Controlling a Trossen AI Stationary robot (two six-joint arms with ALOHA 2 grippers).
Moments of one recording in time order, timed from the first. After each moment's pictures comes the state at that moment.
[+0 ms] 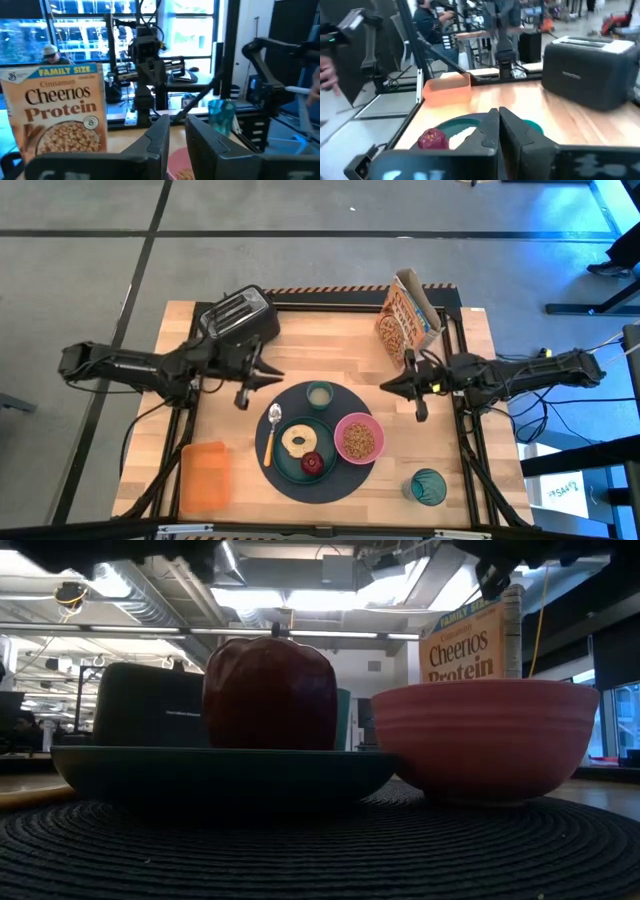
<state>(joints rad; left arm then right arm) 0.06 0.88 0.50 0.48 0.17 0.00 0.12 0.75 0.53 0.12 -0.02 0.15</state>
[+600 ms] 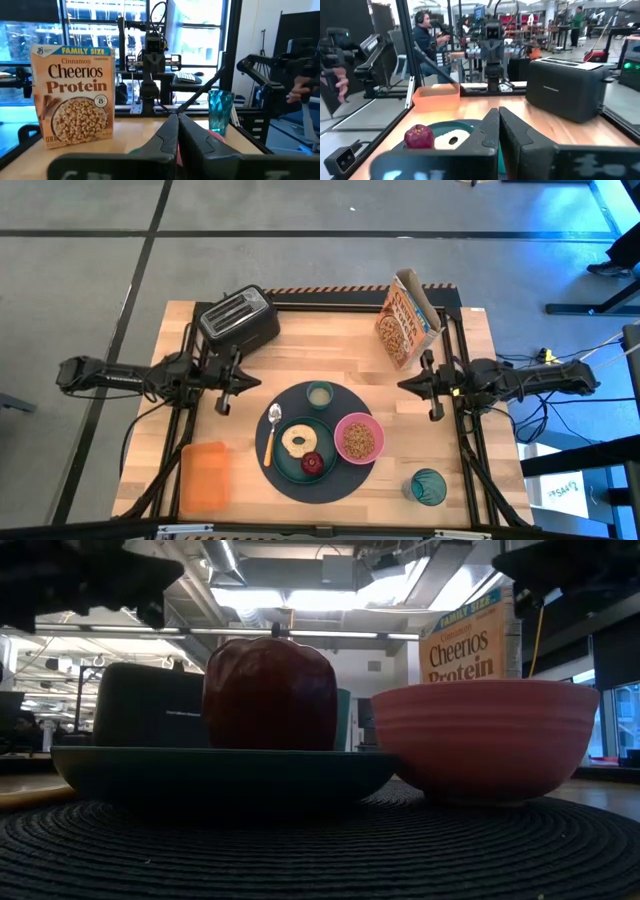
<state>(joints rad) 0.05 0.48 0.12 0.52 0.11 -0.05 0.12 0.41 0.29 0.15 0.03 0.04</state>
